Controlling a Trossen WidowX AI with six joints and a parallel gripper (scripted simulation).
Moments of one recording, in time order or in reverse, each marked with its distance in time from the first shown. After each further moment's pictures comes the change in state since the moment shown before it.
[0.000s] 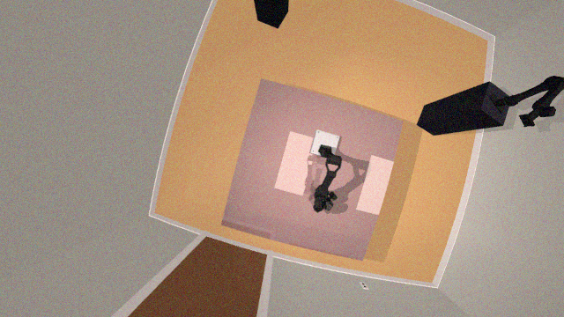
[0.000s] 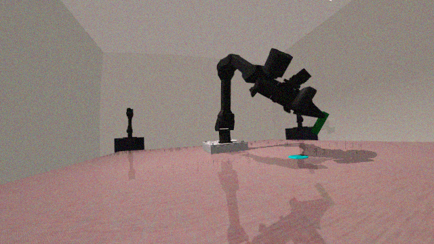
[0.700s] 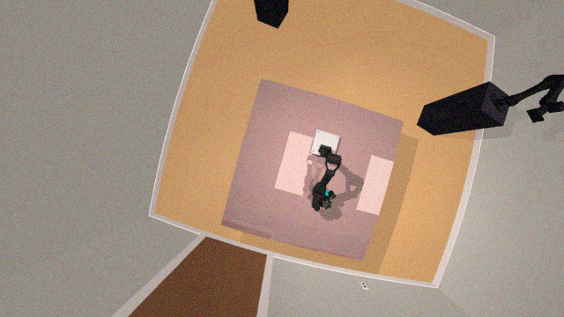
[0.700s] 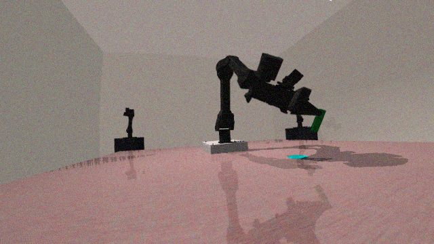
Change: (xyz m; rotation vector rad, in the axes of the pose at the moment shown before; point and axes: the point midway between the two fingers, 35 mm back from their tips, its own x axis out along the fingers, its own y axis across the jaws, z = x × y) arm -0.009 0.001 -0.001 -0.013 -0.124 0.022
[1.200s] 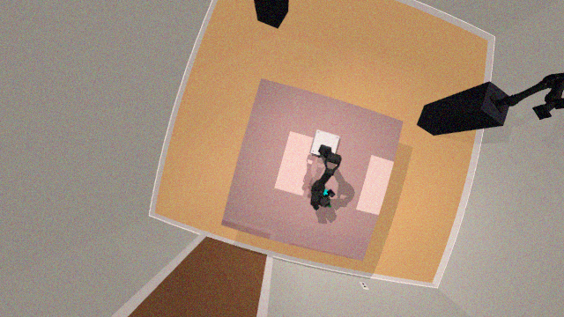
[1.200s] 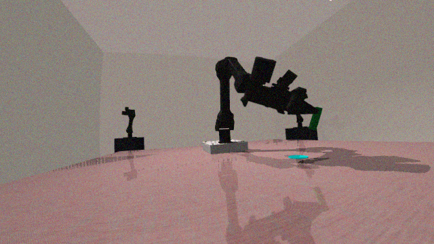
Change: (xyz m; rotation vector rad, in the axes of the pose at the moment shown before) arm -0.009 0.003 -0.001 -0.017 -0.082 0.020
